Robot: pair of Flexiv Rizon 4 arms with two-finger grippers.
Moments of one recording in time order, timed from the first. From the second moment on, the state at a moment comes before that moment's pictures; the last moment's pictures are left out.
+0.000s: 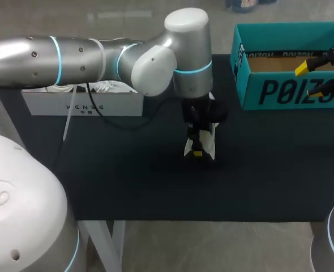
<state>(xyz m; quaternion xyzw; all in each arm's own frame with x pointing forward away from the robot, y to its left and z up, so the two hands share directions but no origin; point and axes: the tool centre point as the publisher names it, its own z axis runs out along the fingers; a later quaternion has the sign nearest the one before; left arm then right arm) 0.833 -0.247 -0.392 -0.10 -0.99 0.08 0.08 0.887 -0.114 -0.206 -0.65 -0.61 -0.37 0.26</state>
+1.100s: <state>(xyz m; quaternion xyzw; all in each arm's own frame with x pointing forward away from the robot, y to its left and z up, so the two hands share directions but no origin) 0.834 -0.211 -0.323 -0.29 -0.96 -0.04 0.02 0.887 -0.114 -0.206 -0.65 -0.61 -0.37 0.26</state>
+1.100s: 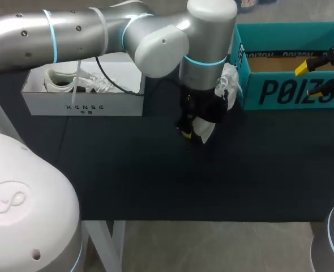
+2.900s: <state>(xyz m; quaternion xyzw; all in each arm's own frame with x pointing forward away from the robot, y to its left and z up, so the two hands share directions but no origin) 0.925 -0.016 -0.246 -0.68 -0.73 -0.01 0.06 0.887 -0.114 -0.206 -0.65 -0.61 -0.37 0.26</state>
